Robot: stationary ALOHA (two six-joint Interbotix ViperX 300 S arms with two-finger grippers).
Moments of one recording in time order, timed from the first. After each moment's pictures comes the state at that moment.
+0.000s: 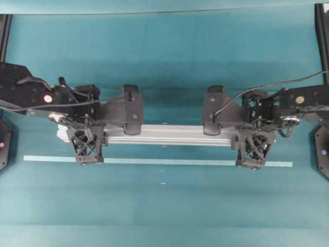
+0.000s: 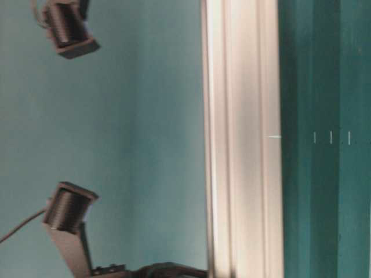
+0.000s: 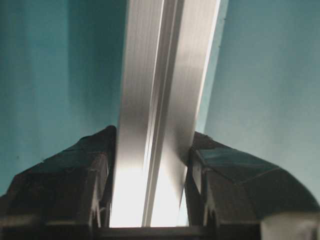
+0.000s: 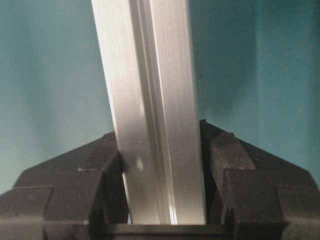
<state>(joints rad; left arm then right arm) 0.04 -0.09 0.53 0.04 0.89 -0.11 -0.05 -0.17 0.68 0.05 0.82 0.07</state>
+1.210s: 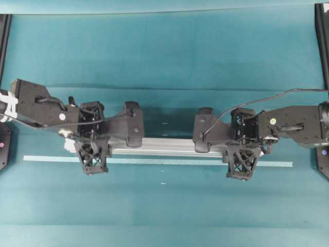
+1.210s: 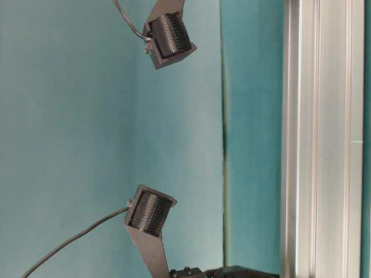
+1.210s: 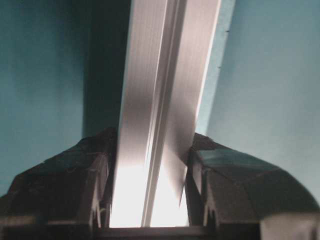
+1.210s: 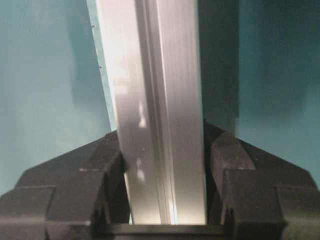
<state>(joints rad) 0.01 0.02 0.64 0.04 0.65 -0.17 0.01 0.01 0.76 0.06 0.58 0.07</state>
